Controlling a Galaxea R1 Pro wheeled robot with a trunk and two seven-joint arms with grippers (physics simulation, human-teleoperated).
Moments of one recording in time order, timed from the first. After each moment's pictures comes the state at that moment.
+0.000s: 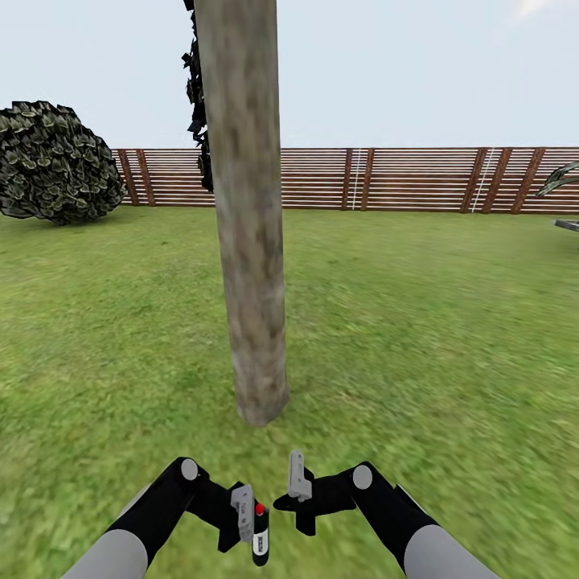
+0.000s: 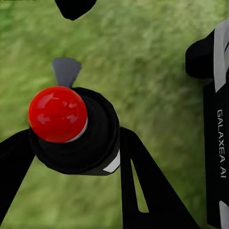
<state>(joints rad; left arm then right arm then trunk) -0.56 -0.02 -0.11 -0.65 -0.76 -0.06 -1.22 -0.59 0.09 0.32 -0.57 0.53 -0.31 0.95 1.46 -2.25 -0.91</state>
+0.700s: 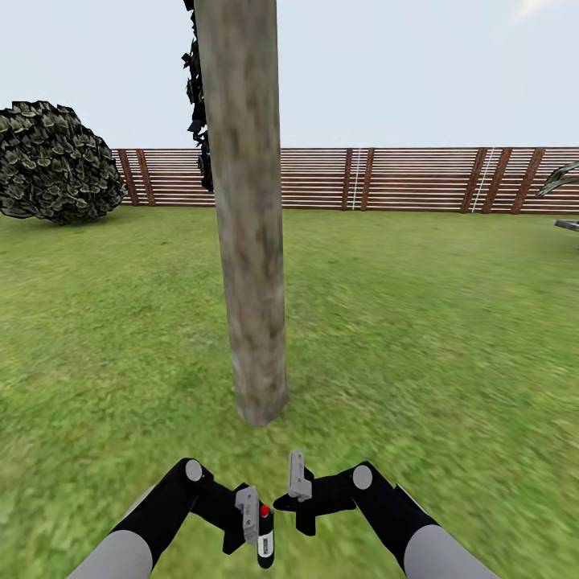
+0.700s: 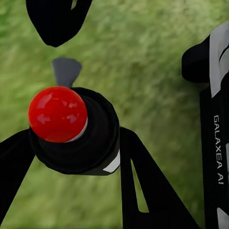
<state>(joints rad) -0.56 -0.03 -0.11 -0.65 -0.76 -0.06 -1.22 -0.59 0.09 0.32 -0.57 0.53 -0.31 0.95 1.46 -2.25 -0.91</state>
